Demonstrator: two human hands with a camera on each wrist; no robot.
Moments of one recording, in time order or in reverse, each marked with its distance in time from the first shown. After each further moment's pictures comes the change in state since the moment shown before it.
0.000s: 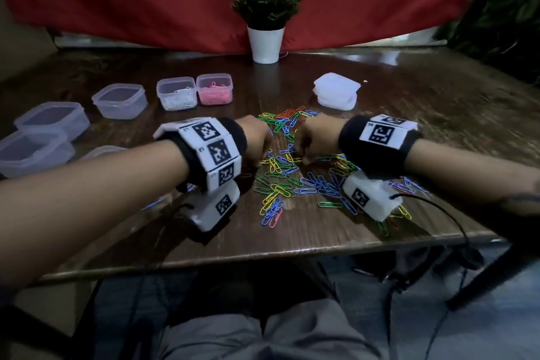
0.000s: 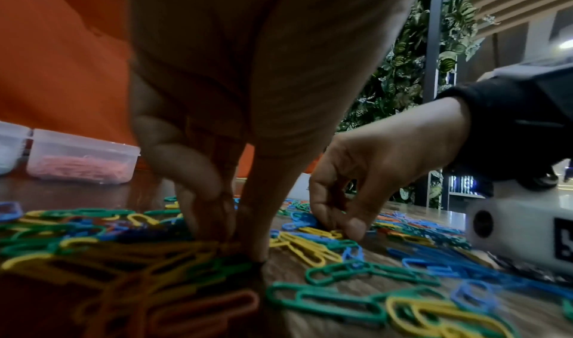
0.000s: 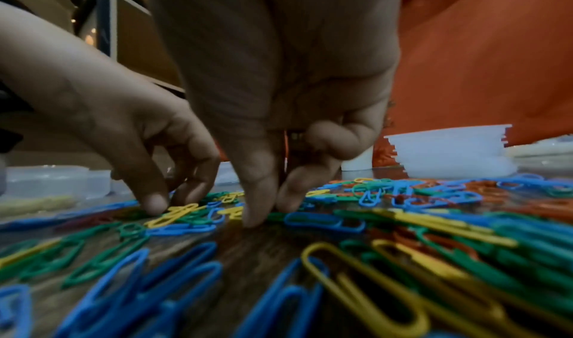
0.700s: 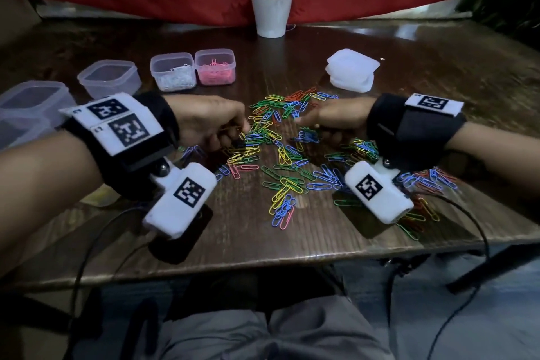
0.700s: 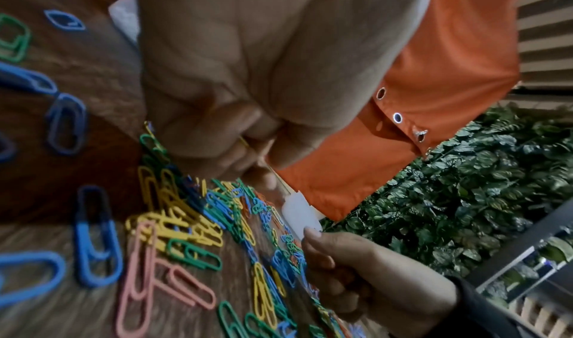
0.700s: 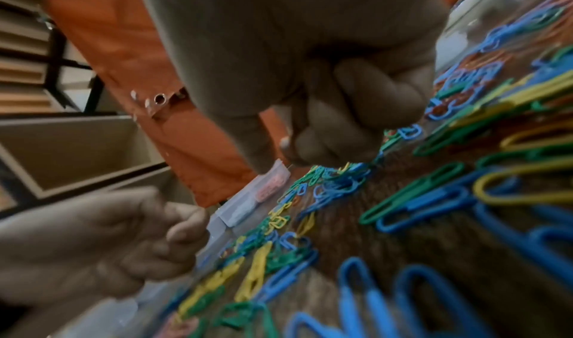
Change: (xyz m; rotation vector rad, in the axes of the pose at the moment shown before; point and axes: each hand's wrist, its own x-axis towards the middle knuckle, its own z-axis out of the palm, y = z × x) left_hand -0.009 -0.052 0.011 -1.023 -0.108 -0.269; right_hand 0.011 -0.001 -0.003 0.579 -0.130 0.287
